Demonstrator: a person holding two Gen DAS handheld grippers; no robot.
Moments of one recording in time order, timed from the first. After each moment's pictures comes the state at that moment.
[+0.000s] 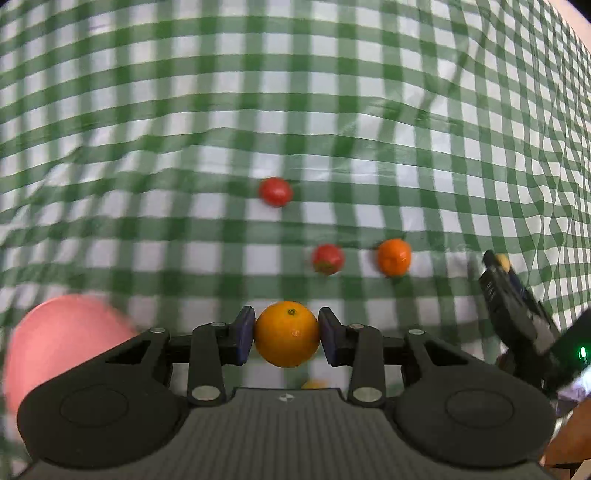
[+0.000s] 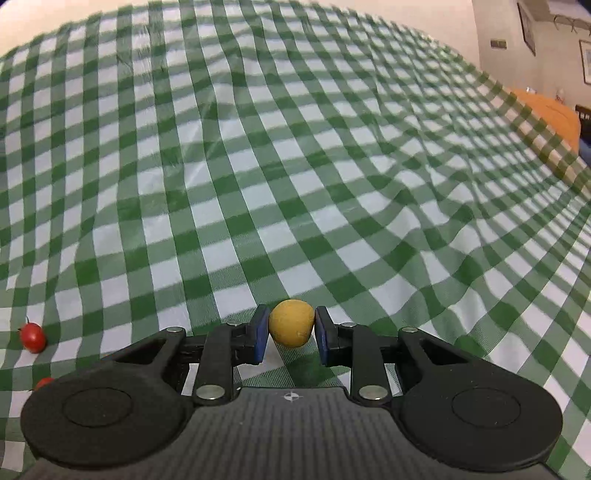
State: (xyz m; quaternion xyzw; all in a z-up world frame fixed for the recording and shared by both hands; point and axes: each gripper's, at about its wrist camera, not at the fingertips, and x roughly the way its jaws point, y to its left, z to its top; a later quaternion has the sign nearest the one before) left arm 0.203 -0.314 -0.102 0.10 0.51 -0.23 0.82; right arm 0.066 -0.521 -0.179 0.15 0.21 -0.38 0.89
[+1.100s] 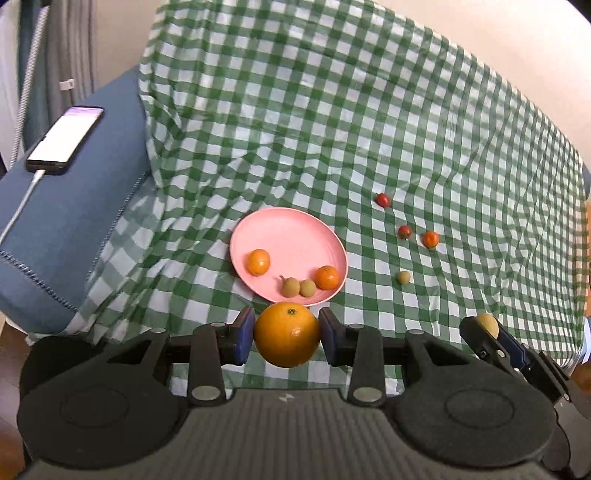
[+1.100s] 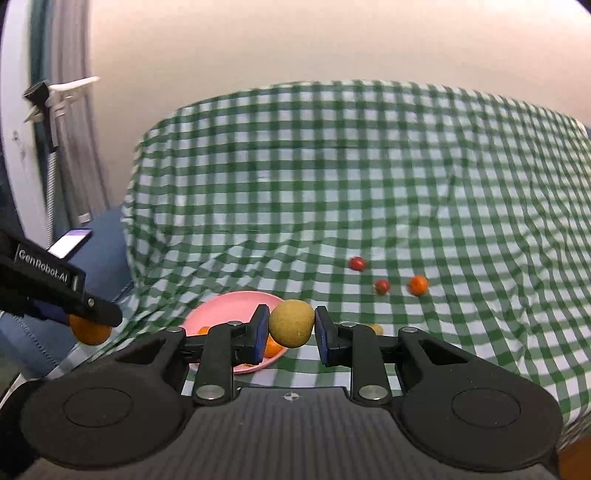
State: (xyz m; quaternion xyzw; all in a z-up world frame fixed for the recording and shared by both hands) left arm 0.027 0.026 0.031 -0.02 0.45 -0.19 0.87; right arm -0.129 -0.194 0.007 0.08 0.23 -0.09 0.97
